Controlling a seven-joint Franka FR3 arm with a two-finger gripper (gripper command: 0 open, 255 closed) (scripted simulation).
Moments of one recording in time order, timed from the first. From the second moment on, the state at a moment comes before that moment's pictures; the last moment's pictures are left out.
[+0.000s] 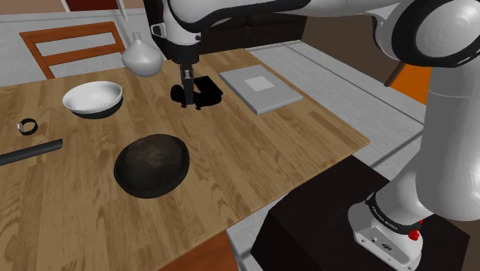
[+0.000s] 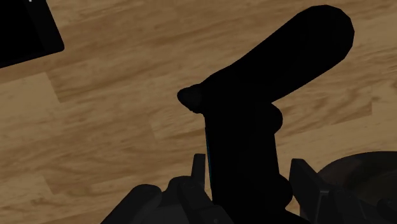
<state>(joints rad) 0.14 0.51 0.41 -1.33 -0.11 1.80 -0.60</state>
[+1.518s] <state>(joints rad) 0.38 0.55 0.47 -1.20 -0.15 1.71 -0.32</state>
